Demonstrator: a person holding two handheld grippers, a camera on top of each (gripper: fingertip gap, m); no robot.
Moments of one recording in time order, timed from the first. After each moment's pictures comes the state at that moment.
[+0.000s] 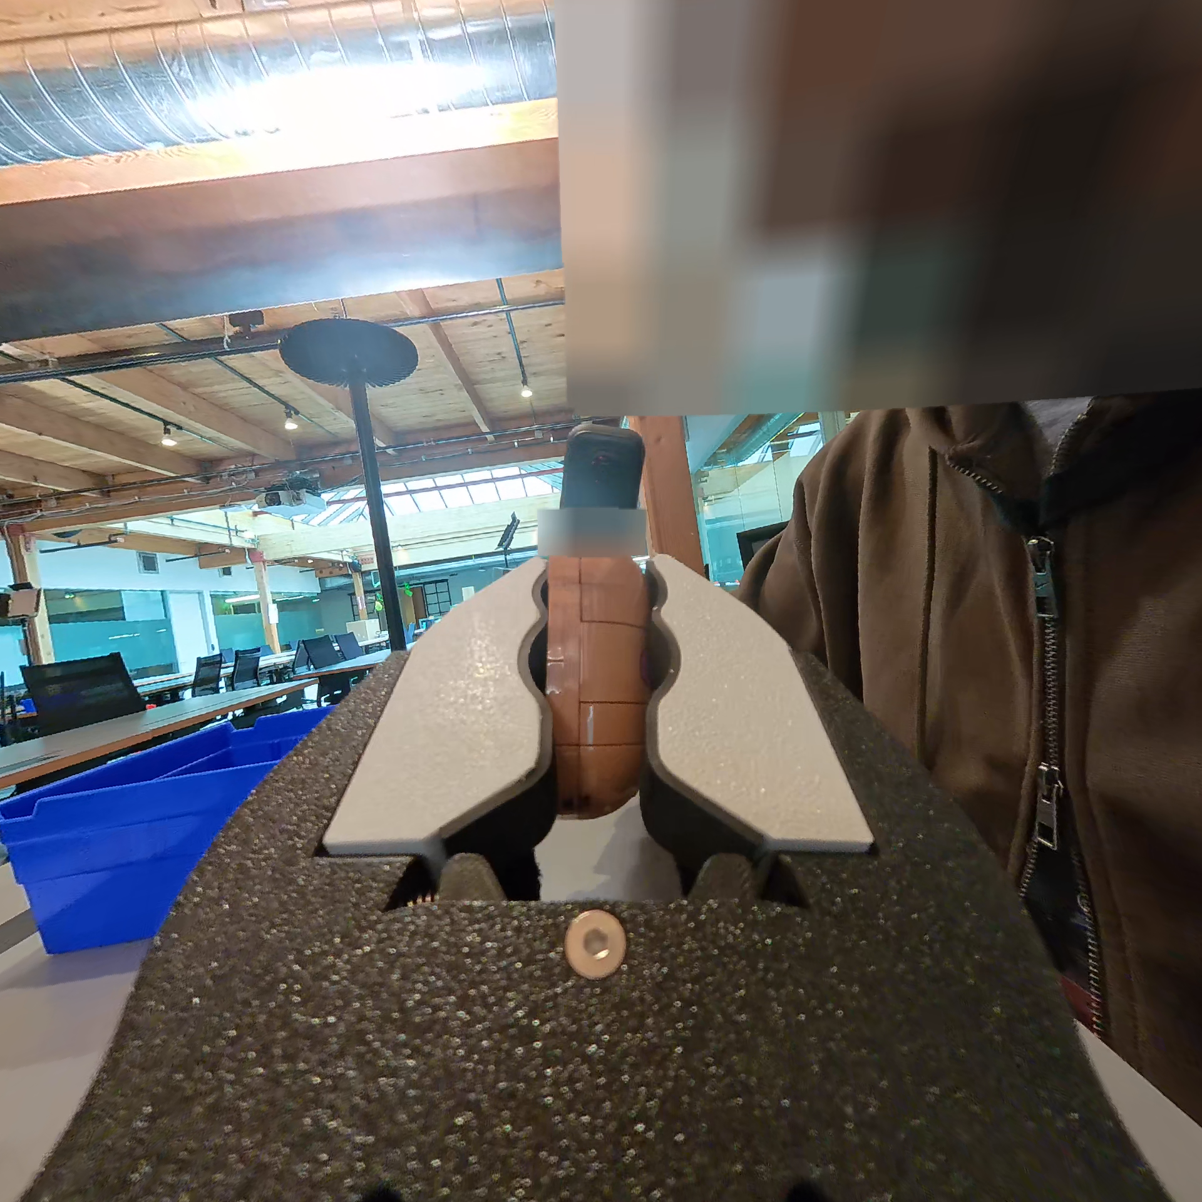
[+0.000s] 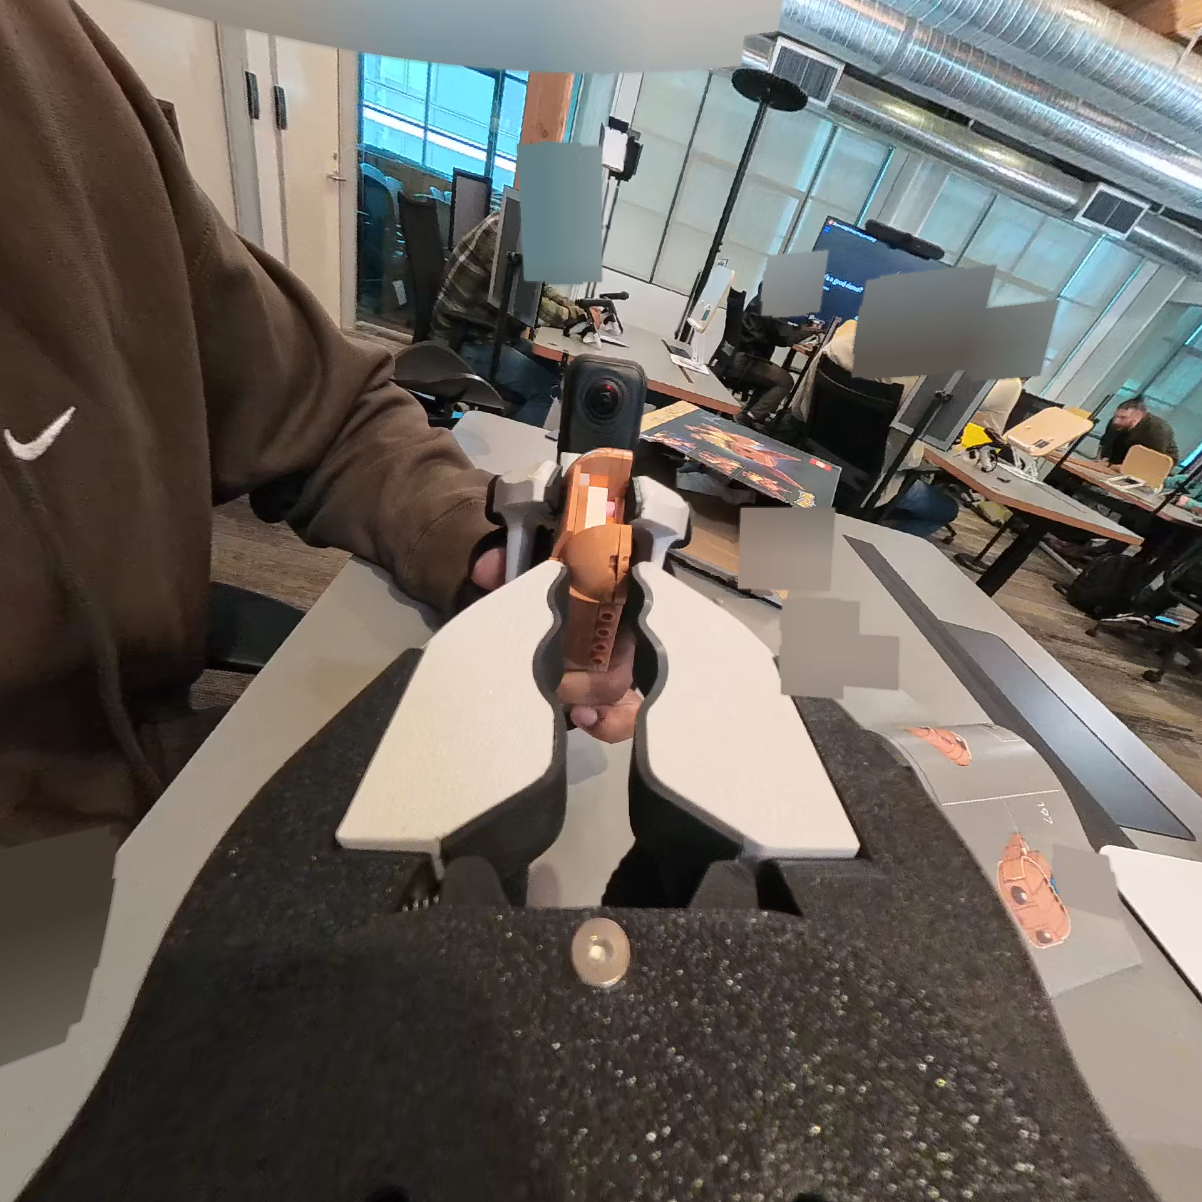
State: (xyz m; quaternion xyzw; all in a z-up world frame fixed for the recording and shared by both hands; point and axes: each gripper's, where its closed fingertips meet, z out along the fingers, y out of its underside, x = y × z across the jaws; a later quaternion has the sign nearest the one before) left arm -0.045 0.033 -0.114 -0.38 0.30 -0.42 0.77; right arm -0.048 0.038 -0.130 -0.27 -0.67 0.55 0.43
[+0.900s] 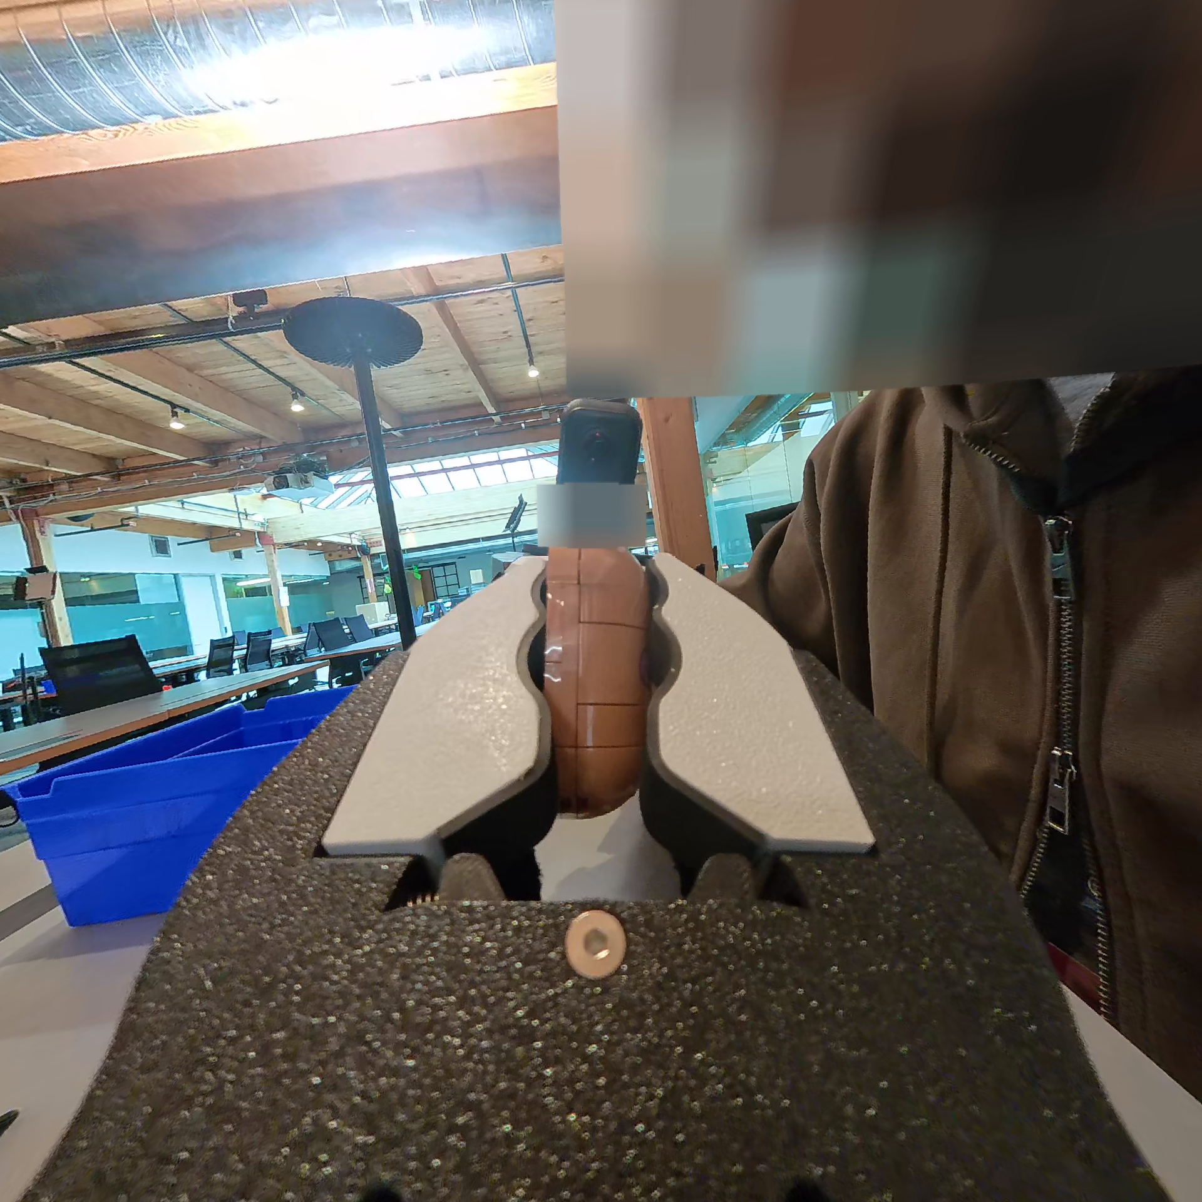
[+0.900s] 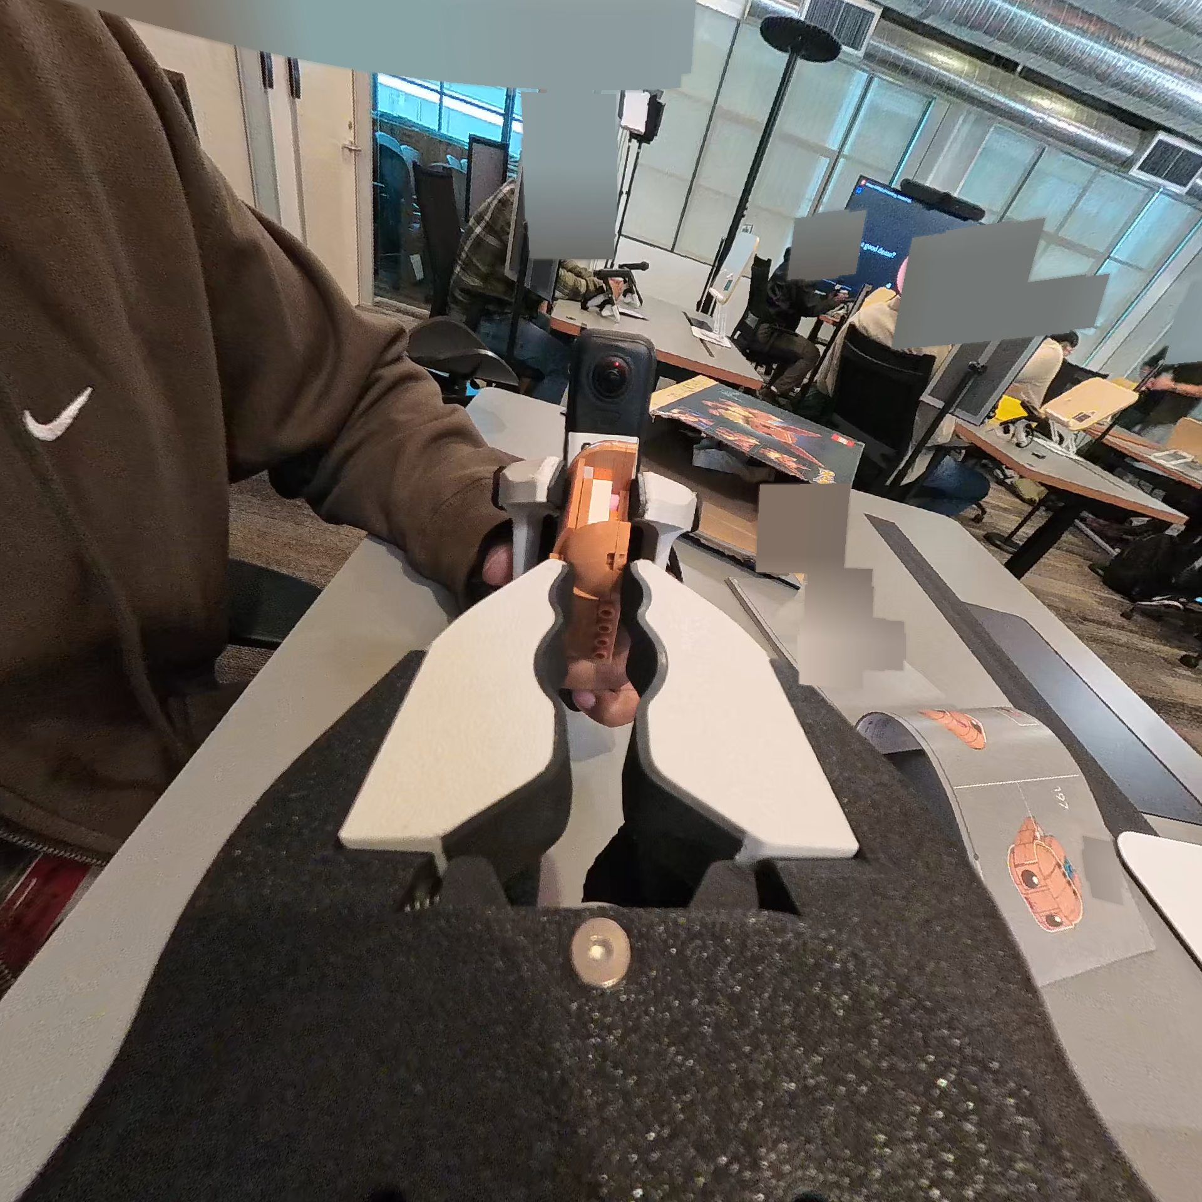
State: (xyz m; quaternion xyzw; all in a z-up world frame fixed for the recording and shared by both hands) left arm -0.043 0.037 -0.119 -0.39 0.31 -0.40 0.77; right arm -0.046 0.041 -0.135 -0.27 -0.69 0.54 0.41
